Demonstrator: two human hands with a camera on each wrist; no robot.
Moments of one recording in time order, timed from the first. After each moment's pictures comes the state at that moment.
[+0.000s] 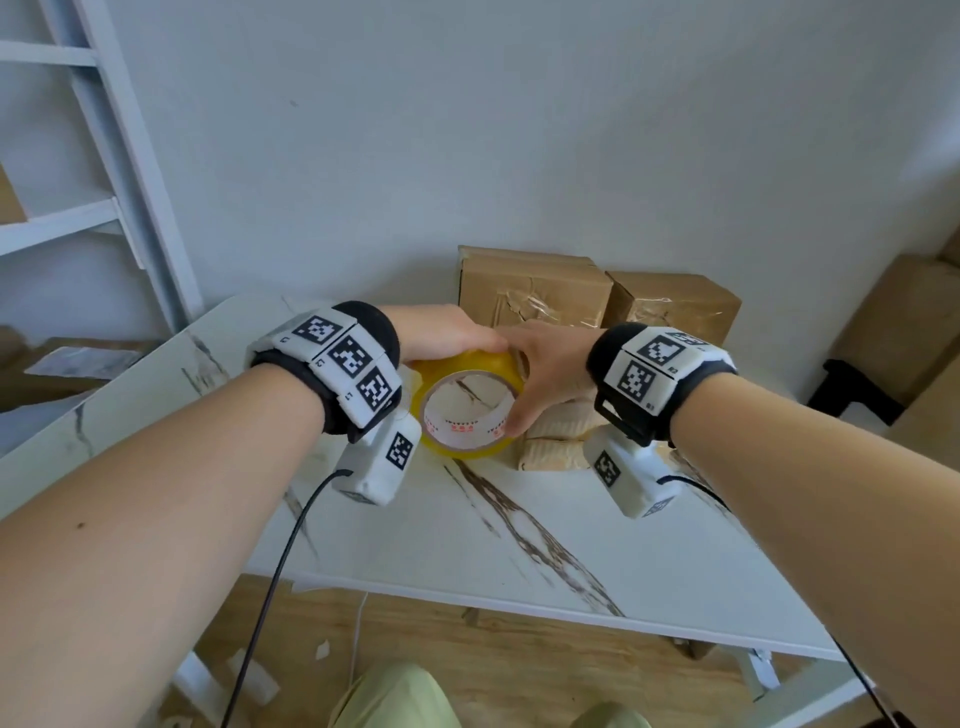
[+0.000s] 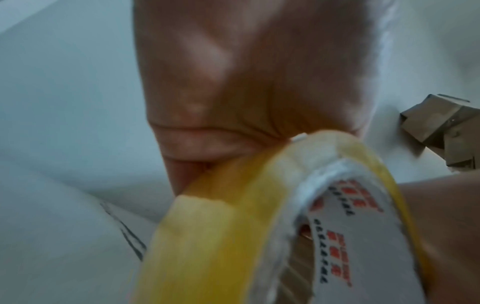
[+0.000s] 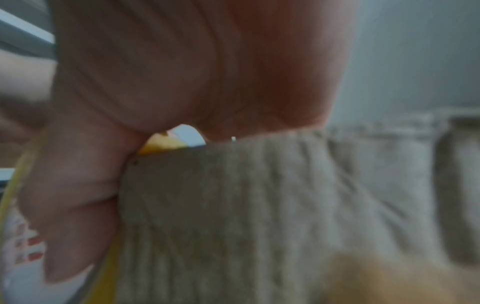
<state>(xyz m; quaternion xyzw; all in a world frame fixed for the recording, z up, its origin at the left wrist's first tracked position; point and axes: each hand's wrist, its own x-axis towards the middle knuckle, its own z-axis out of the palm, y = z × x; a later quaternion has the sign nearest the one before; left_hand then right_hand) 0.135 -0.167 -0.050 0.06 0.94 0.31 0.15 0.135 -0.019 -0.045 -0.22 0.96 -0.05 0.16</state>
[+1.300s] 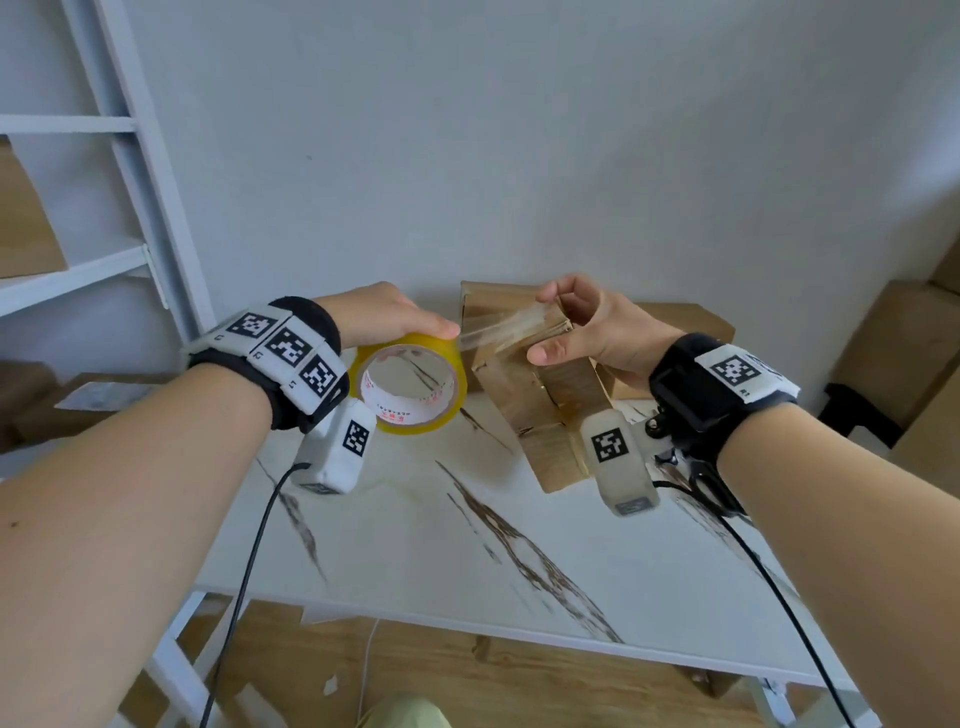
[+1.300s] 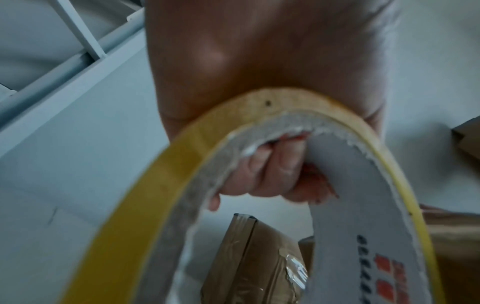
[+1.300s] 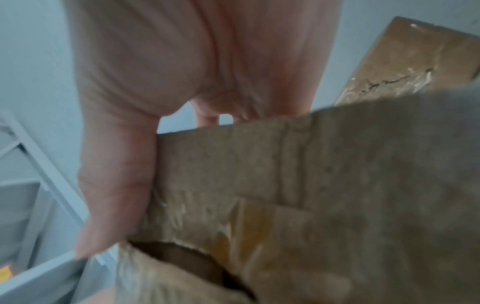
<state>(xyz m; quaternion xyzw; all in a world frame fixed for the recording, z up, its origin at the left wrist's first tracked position) 0.137 -0.218 -0.018 0.04 0.94 0.33 0.04 0.126 0.020 -0.022 -0.20 0.80 -0.55 0.09</state>
